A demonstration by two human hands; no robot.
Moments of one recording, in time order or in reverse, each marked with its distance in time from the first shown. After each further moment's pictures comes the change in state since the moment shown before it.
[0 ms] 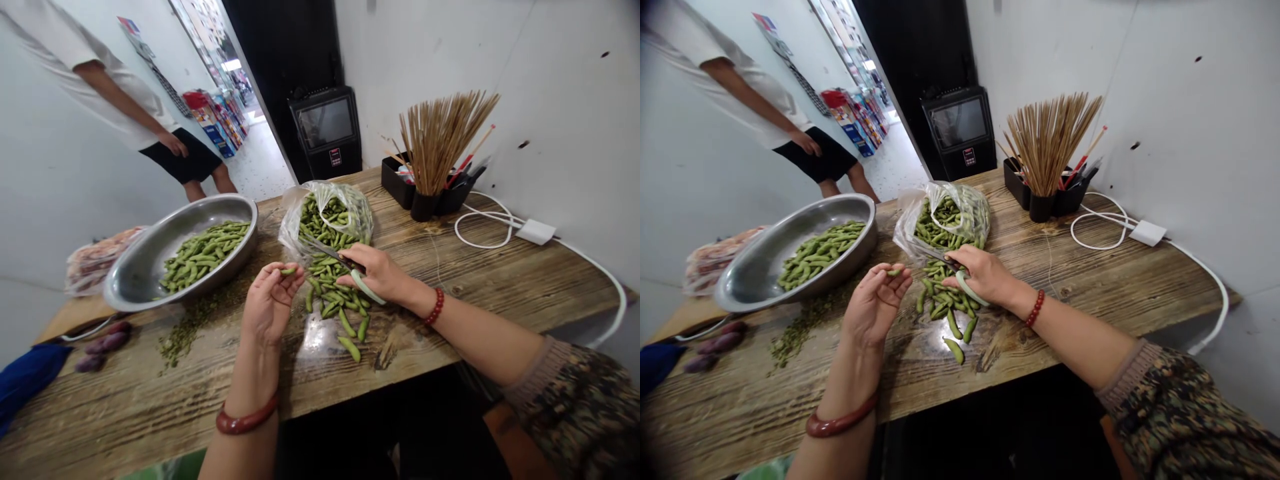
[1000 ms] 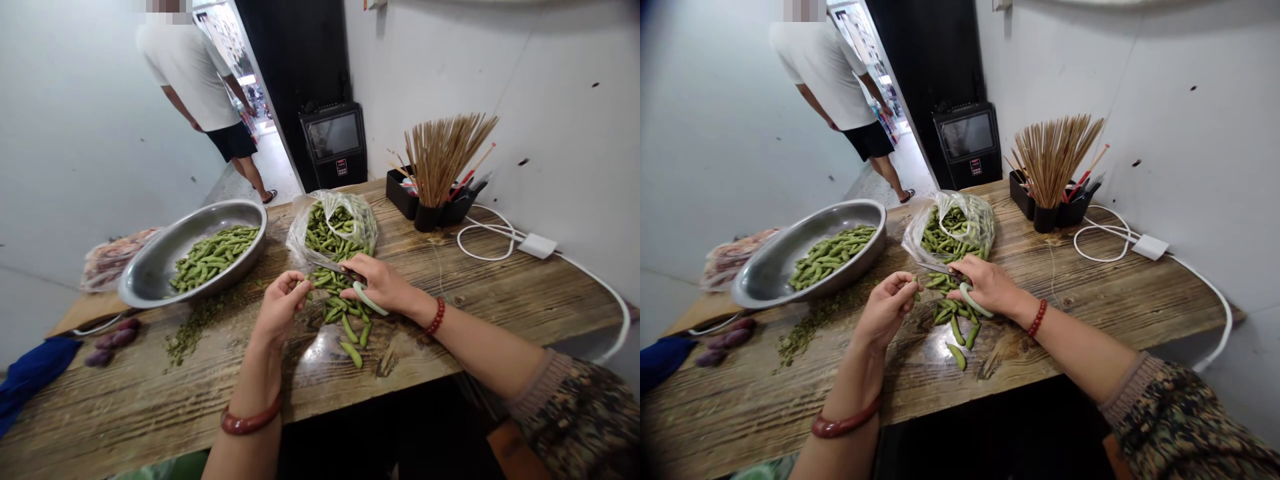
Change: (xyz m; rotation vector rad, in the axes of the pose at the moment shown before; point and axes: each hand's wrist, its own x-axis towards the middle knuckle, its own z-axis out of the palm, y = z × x) left_hand -0.006 -0.001 0.004 0.465 -0.048 -0.010; right_hand -0.002 -0.005 -0.001 -0.046 -0.112 0.017
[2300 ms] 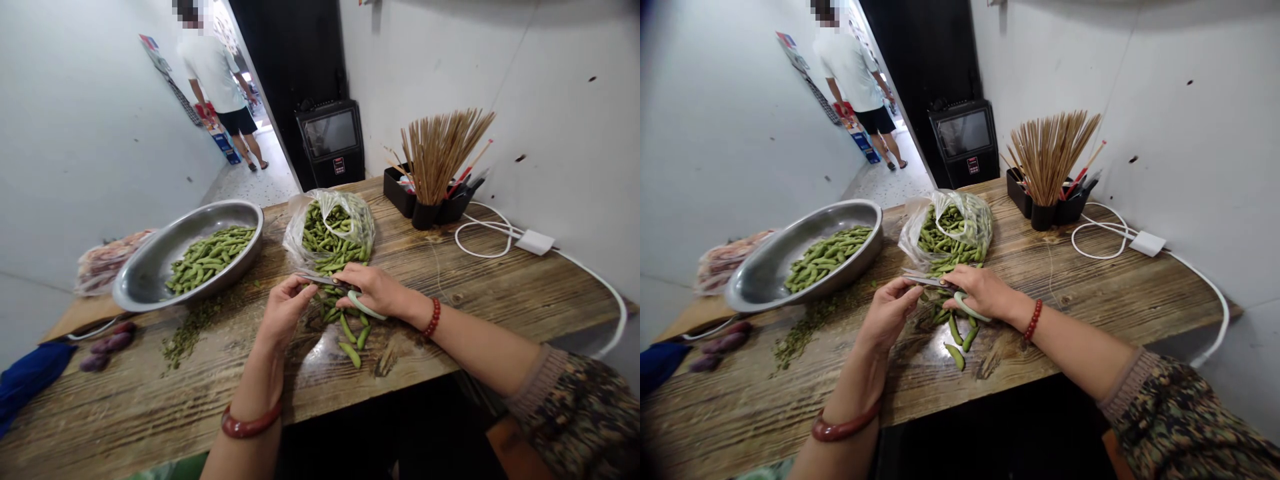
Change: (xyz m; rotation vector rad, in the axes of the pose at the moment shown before) left_hand 0.001 -0.013 0.004 -0.004 -0.053 0.057; right_hand -0.001 -0.005 0.003 0.004 -0.116 -0.070
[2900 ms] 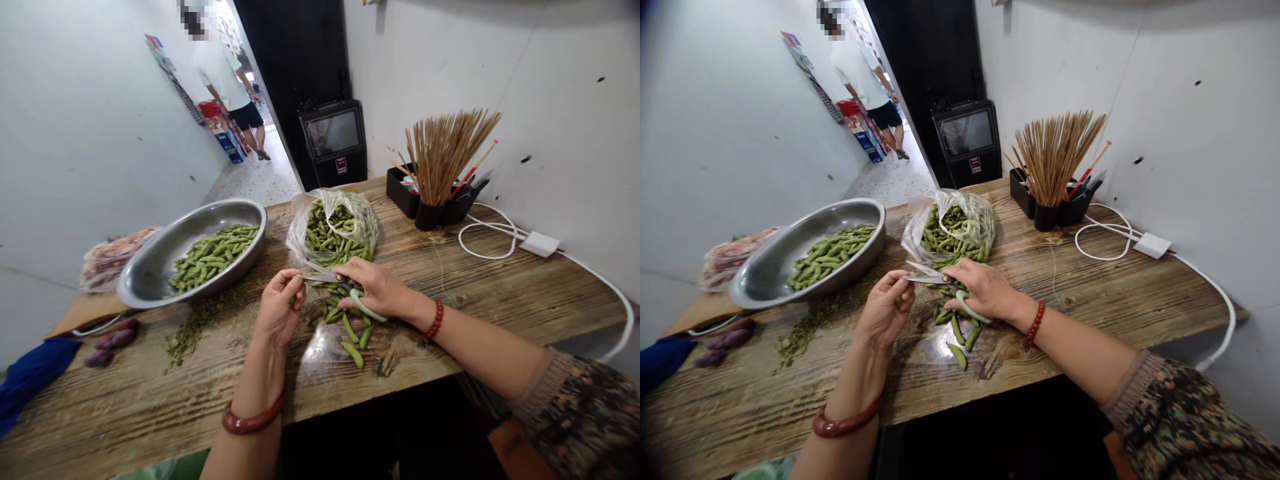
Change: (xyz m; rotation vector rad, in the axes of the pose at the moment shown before) left_hand 0.004 0.006 -0.002 -0.357 0.096 -0.019; right_hand 0.000 -0.004 -0.002 -0.038 0.060 0.011
